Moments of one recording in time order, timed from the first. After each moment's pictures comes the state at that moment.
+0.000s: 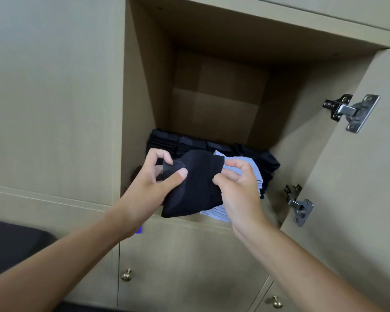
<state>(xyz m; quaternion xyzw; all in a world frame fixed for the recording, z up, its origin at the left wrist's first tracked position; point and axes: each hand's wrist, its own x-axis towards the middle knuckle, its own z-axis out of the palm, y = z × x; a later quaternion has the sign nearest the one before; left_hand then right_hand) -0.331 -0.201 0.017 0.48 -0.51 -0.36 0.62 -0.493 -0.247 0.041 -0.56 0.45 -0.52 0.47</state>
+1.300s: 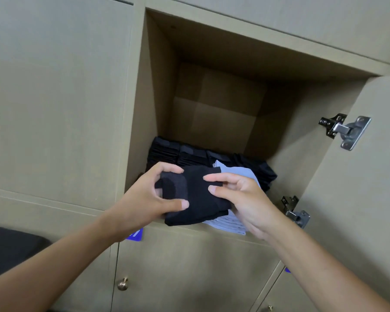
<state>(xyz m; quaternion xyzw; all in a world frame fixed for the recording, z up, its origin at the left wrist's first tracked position) -0.305 -0.197 0.012 0.47 -0.57 -0.36 0.57 -0.518 -0.273 0.044 -0.70 0.37 -0.37 0.49</state>
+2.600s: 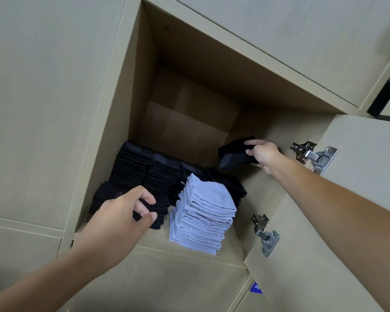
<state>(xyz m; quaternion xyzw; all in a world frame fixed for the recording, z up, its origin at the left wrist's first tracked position) -0.311 -0.220 -0.013 0.60 -0.58 -0.20 0.51 -0.578 -0.459 0.161 -0.60 0.59 -0.46 0.27</state>
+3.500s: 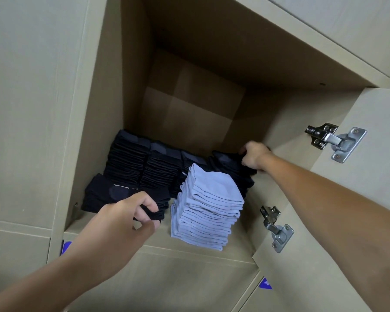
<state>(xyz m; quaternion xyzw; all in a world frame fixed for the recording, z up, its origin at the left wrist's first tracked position) -0.316 -0.234 -0.034 0.60 -0.61 -0.24 0.47 -0.579 -0.507 0.122 -0.72 0.68 -0.09 -0.08</state>
